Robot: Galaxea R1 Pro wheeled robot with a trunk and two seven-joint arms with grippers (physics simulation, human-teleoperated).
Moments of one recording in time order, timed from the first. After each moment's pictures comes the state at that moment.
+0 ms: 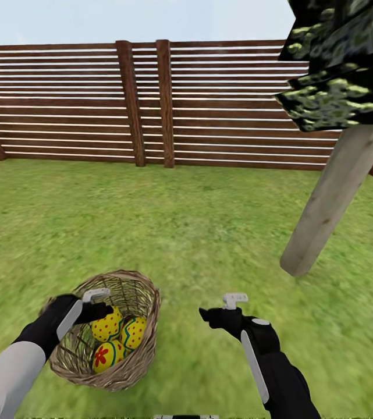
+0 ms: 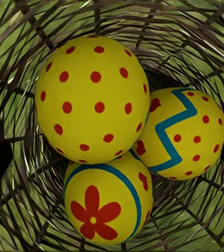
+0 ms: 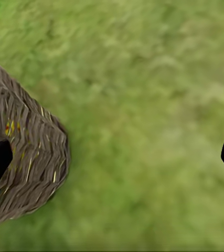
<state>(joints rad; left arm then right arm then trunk) -0.74 0.23 -0.14 -0.62 0.41 0.72 0.01 -0.35 0.17 0.06 -1.31 -0.02 0.68 0.16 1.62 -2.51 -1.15</state>
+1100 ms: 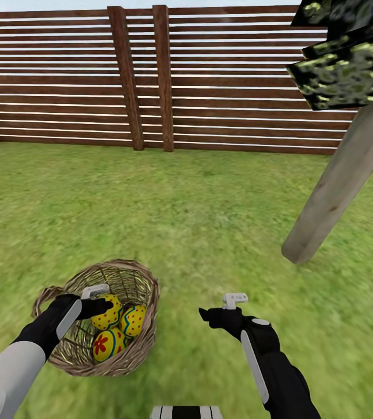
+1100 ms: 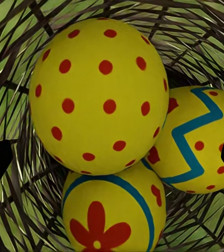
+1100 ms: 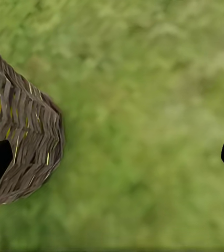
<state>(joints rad) -0.75 0.23 -0.13 -0.62 0.41 0.64 0.01 -0.35 0.17 0.06 -1.31 -0.02 0.68 0.16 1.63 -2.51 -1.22</state>
